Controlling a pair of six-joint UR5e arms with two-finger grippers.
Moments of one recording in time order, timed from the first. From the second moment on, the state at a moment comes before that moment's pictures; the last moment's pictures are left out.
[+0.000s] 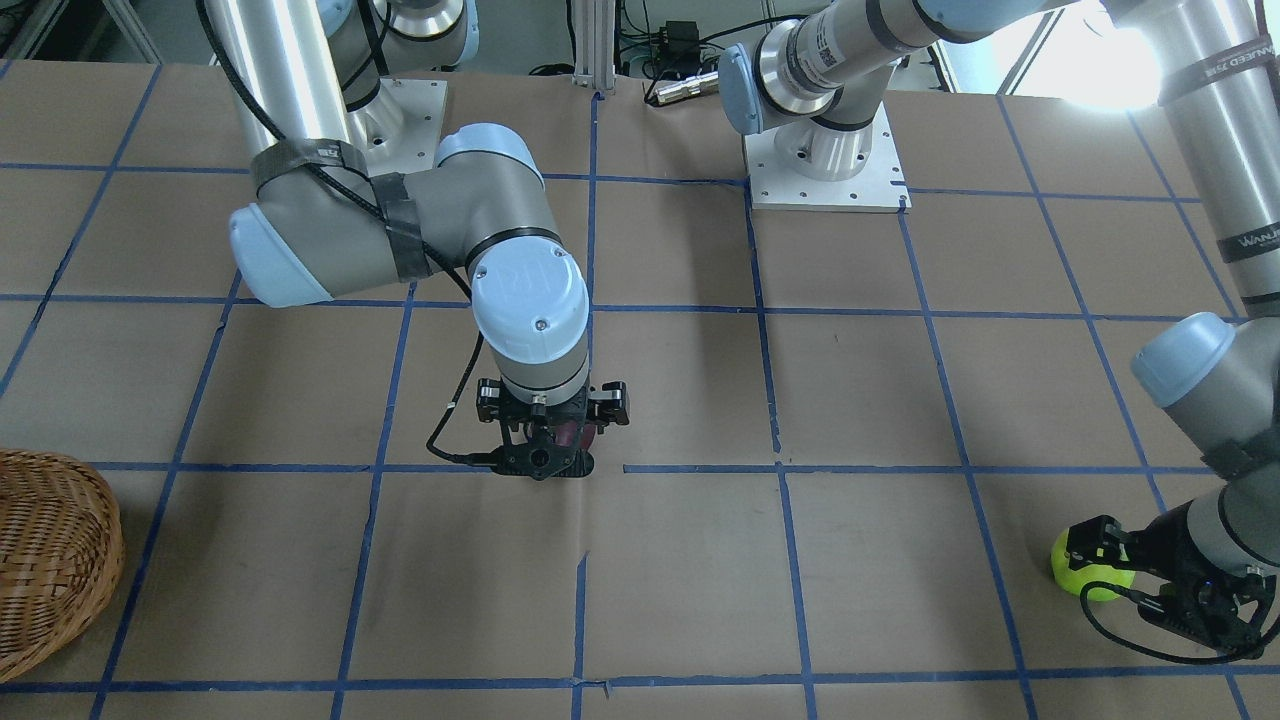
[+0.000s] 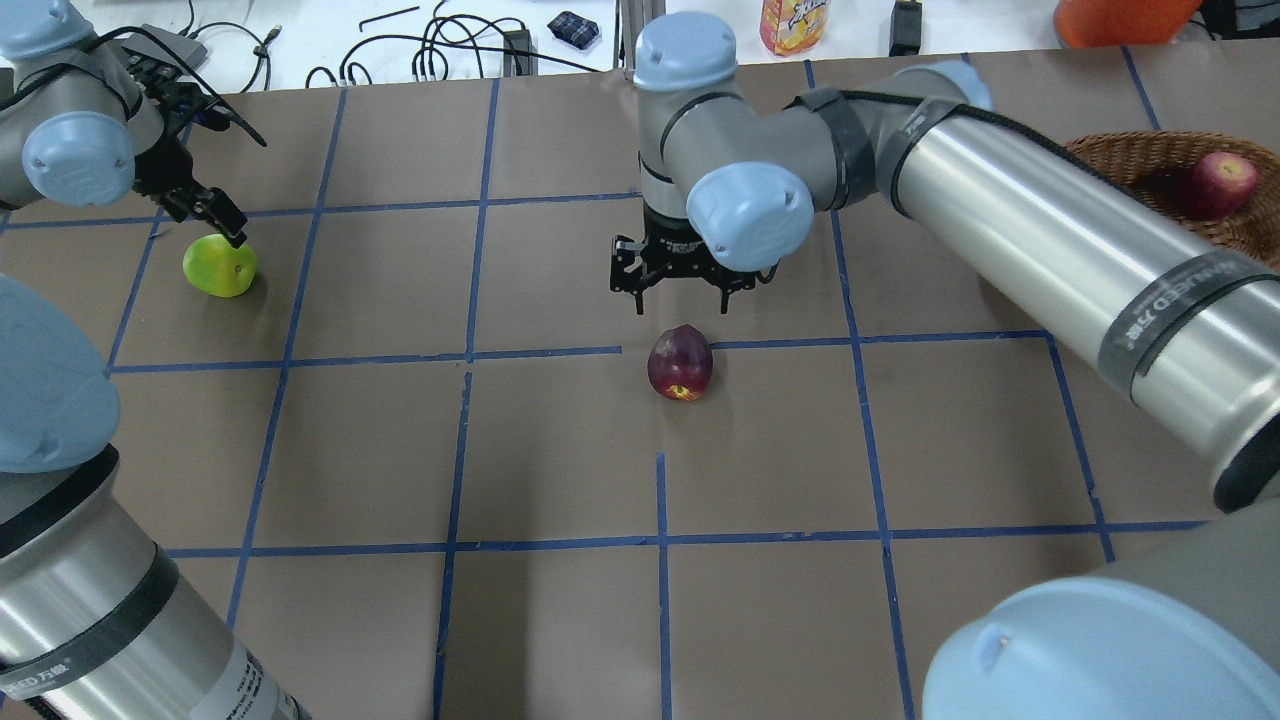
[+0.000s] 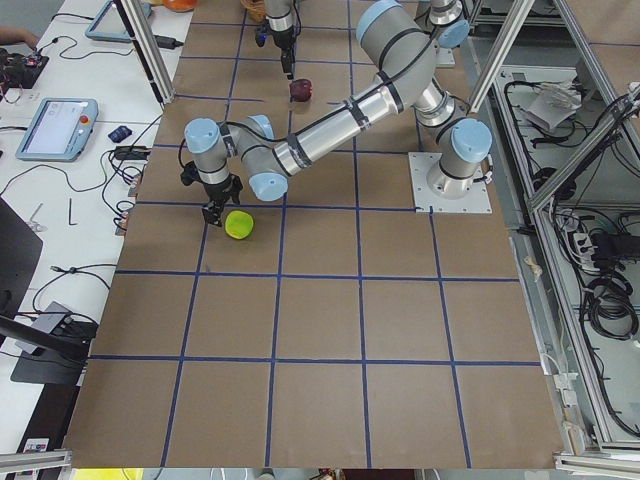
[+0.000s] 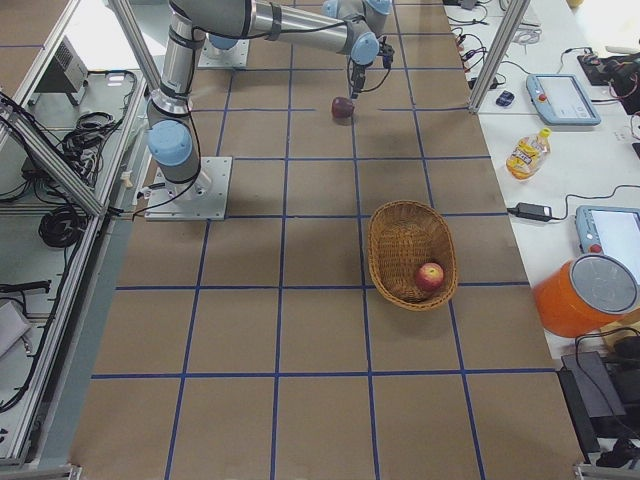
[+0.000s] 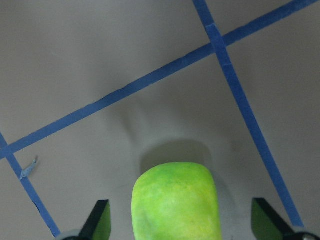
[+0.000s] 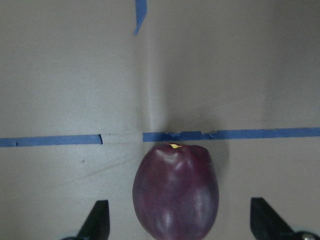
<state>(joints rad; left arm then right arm) -1.15 -2.25 -1.34 -1.10 1.65 0.87 1.91 -1.08 1.54 -1.92 -1.52 0.36</state>
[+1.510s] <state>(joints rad) -1.36 -2.11 -1.40 -1.43 1.47 0.47 1.73 -1.21 1.72 -2.13 -1.55 0.26</state>
